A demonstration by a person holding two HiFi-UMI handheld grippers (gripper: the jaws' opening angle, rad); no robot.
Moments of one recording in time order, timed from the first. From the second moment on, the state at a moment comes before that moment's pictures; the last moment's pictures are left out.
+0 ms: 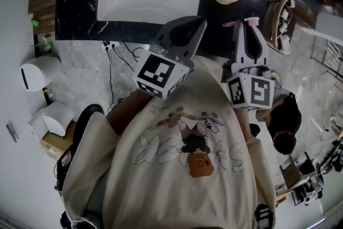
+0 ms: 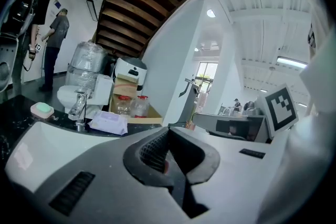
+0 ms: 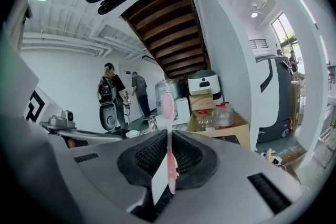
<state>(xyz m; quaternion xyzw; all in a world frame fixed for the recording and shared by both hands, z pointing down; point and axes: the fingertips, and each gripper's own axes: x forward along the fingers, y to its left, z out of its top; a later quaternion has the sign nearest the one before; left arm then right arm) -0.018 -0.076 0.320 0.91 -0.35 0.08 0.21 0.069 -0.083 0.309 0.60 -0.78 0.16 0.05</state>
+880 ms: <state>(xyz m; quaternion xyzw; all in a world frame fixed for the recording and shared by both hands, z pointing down) -0.018 -0.079 0.320 0.92 -0.35 0.09 0.18 0.041 -0.063 0.325 0.59 -0.79 0.17 0.04</state>
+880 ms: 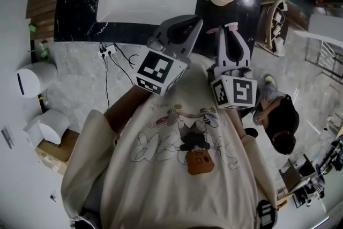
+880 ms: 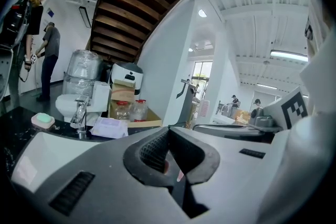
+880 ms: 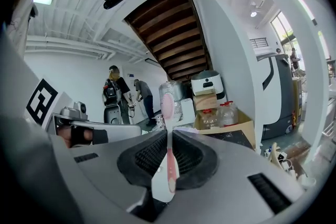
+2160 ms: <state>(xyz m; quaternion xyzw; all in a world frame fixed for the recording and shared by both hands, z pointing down) -0.023 -0.072 0.333 0.91 -0.35 0.08 0.21 0.035 -0.059 0.334 0.58 -0.79 0.18 0.04</state>
